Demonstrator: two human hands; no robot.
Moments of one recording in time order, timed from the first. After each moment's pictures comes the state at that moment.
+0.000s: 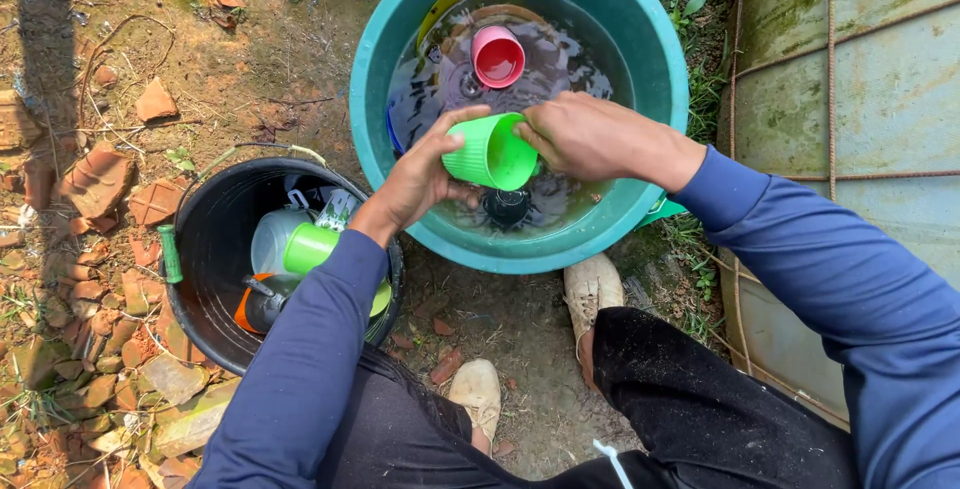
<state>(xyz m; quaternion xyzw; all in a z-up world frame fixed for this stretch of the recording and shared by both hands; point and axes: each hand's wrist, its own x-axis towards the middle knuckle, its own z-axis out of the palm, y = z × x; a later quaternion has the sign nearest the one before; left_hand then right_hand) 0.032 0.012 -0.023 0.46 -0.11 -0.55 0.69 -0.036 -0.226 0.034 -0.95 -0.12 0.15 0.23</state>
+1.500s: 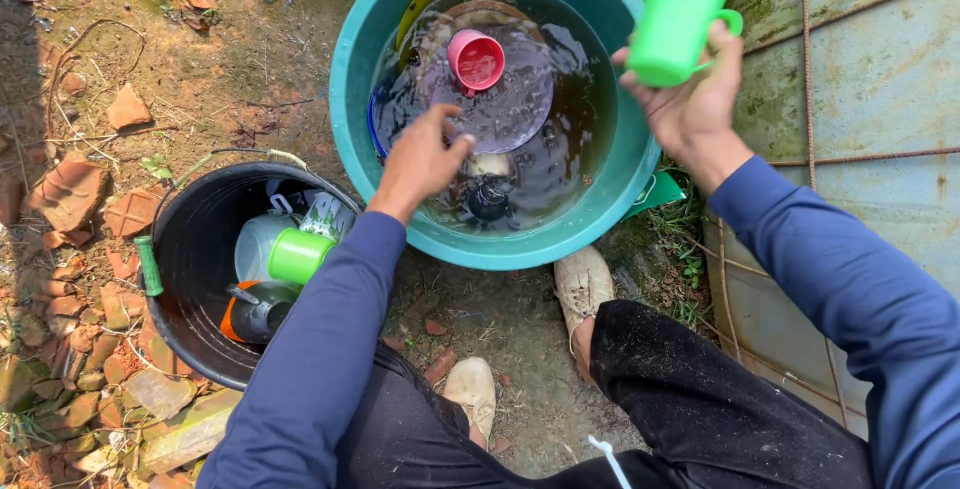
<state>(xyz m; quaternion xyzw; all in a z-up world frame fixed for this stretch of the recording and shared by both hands) 0.040 -0.014 -0.109 0.82 -0.23 -0.35 0.38 -0.100 -0.340 -0.045 -0.47 0.21 -0.08 0.85</state>
